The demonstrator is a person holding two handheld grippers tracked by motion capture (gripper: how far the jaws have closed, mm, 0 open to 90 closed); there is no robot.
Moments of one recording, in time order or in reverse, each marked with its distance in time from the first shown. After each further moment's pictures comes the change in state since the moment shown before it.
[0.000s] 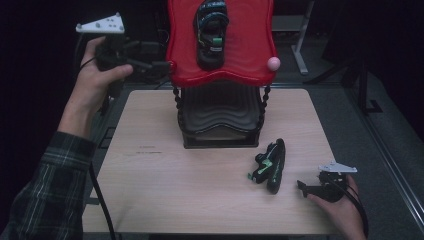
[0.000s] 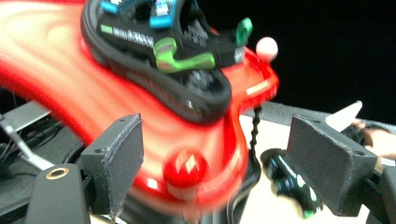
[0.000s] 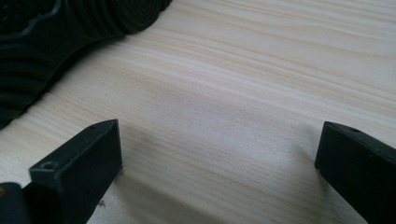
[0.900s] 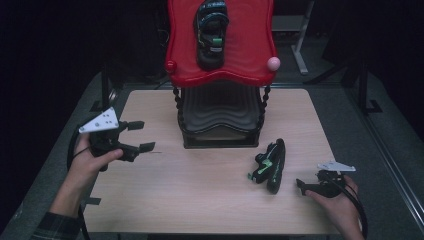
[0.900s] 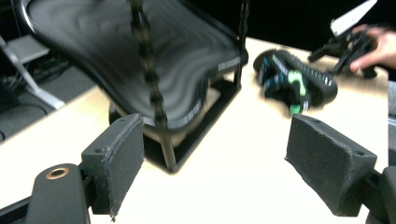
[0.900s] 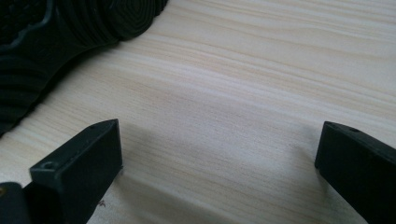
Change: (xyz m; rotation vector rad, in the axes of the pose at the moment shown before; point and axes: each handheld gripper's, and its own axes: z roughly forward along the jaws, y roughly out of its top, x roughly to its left) left arm -0.071 -0.175 -0.028 0.154 0.078 -0.088; right arm 0.002 0.003 0.003 -0.003 -0.022 0.021
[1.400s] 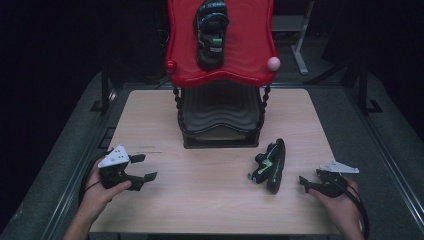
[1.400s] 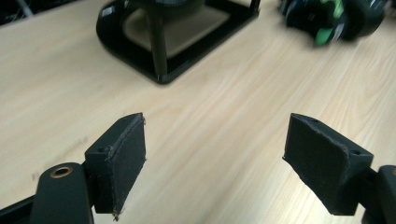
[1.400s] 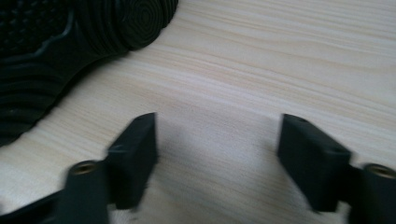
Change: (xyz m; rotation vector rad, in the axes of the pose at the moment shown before) left arm -0.021 -0.095 0.024 0.120 0.062 -0.100; right arm -0.001 -0.001 -0.007 -0.039 0.017 -0.017
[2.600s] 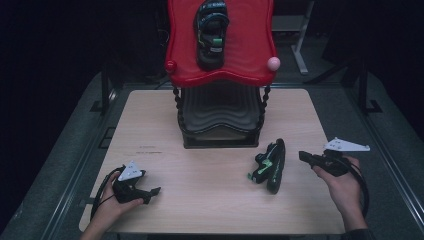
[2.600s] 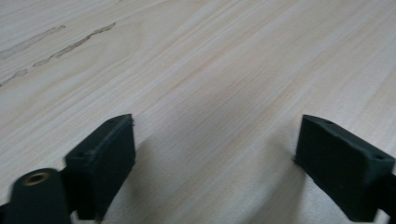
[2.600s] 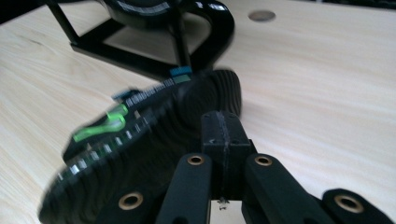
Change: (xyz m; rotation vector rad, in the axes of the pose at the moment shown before) left arm -0.003 -0.054 0.039 0.167 0.104 -0.057; right arm 0.005 0.072 -0.029 -0.160 0.239 -0.040
